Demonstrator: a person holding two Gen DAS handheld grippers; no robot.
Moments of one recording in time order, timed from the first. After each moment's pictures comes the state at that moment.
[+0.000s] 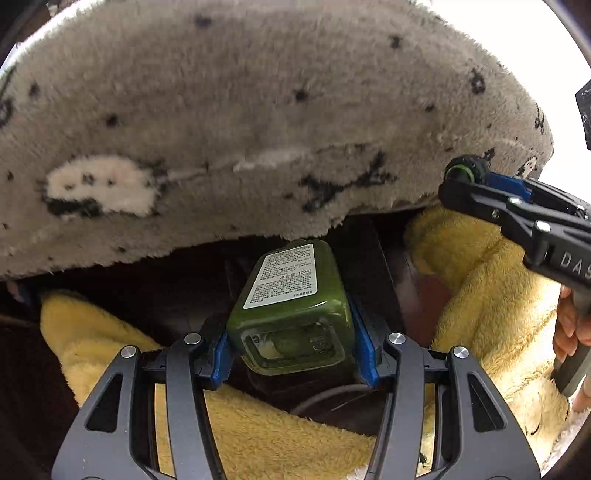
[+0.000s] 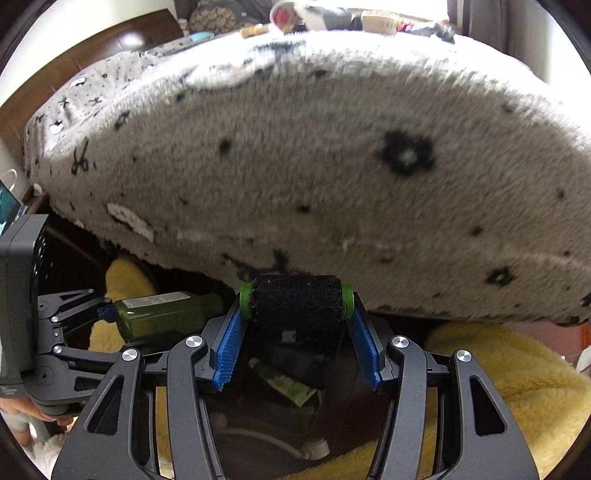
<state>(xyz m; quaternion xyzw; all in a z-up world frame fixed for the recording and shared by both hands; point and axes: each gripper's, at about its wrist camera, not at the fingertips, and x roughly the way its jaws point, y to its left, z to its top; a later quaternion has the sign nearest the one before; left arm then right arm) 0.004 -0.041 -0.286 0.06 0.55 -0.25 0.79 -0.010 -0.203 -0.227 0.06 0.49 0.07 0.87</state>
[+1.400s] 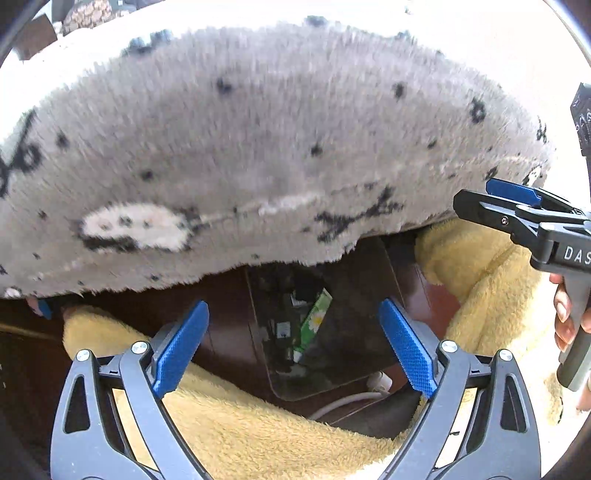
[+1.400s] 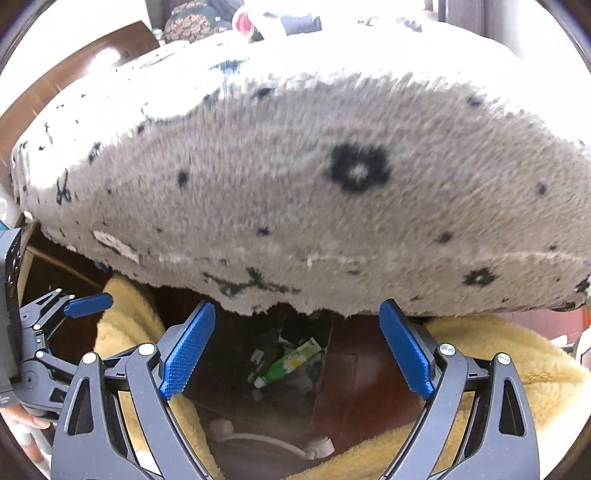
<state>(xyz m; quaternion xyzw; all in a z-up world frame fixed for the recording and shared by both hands) 0.007 -0.029 -0.239 0.08 0.52 -0.22 0.82 0.000 -0.222 -0.209 0.09 0.49 0.03 0.87</state>
